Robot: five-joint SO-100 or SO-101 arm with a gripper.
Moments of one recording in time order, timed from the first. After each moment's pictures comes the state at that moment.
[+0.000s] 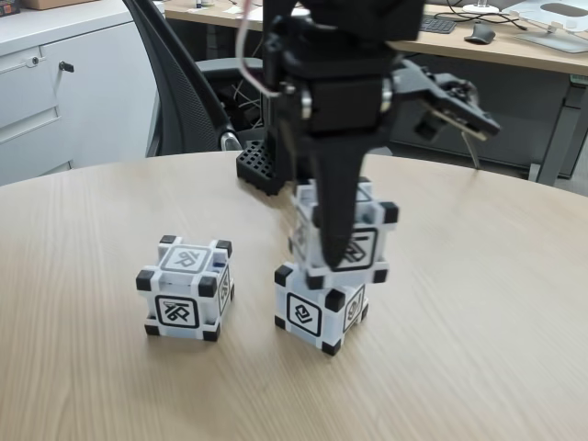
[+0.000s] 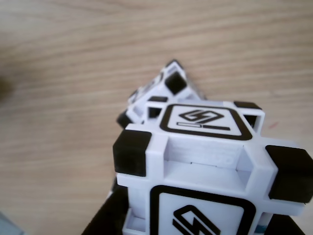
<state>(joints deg) 9.7 89.6 86.3 102.8 -7.3</state>
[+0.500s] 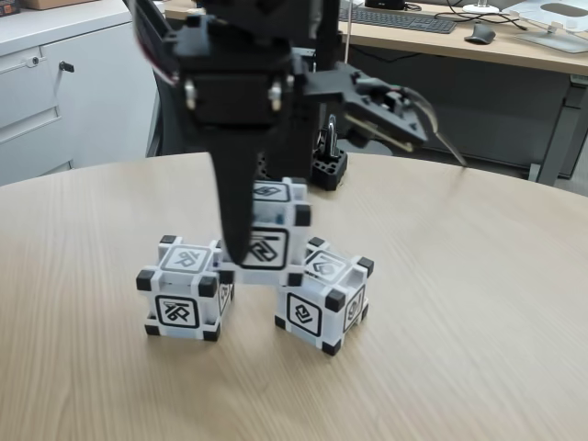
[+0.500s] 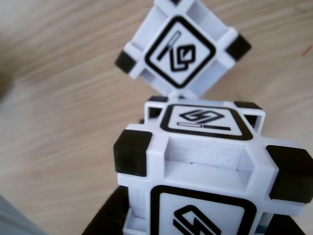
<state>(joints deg) 21.7 89.6 86.3 102.8 -7.3</state>
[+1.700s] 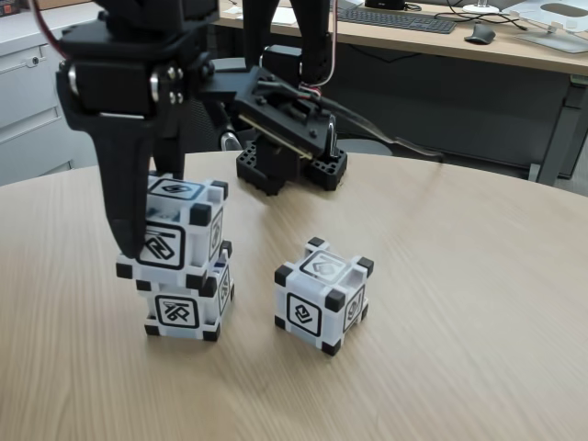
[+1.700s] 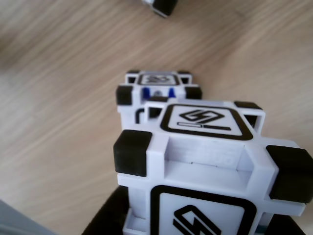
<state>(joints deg) 33.7 89.6 86.6 98.5 -10.7</state>
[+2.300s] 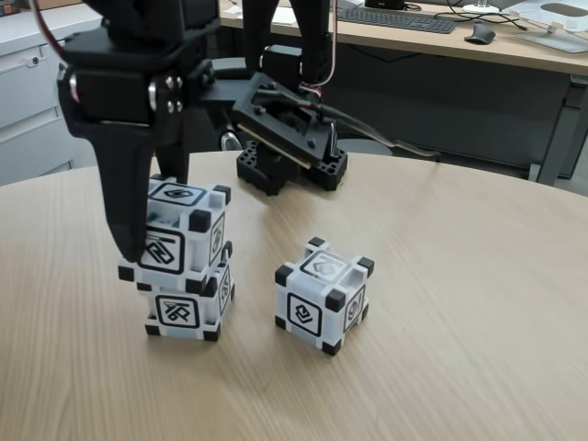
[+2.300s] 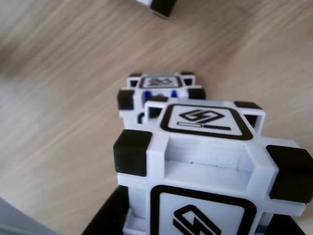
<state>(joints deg) 33.5 88.8 87.0 98.5 -7.8</state>
